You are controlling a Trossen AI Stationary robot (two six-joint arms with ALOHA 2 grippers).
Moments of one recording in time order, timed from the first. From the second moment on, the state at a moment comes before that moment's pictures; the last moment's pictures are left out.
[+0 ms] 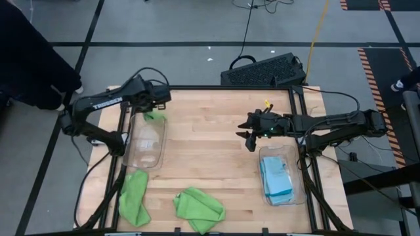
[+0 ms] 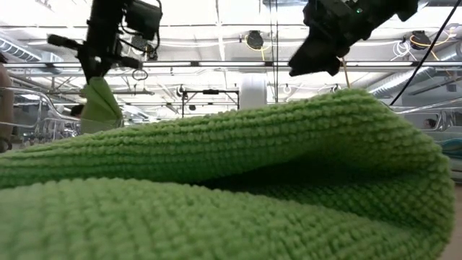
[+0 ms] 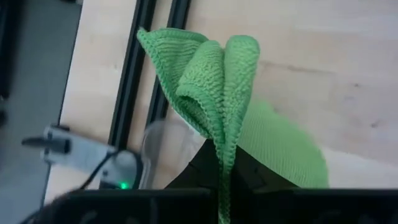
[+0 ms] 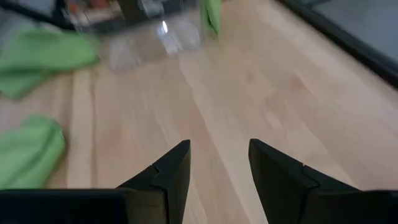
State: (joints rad) left arm 0.49 1.38 1.25 -1.54 -0.38 -1.30; right arm -0.04 1.12 0.73 -0.19 0.15 0.30
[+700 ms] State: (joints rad) left arm 0.11 1.29 0.99 -1.49 -0.10 -1.90; right arm -0.03 1.12 0.56 0.08 0.15 0.26
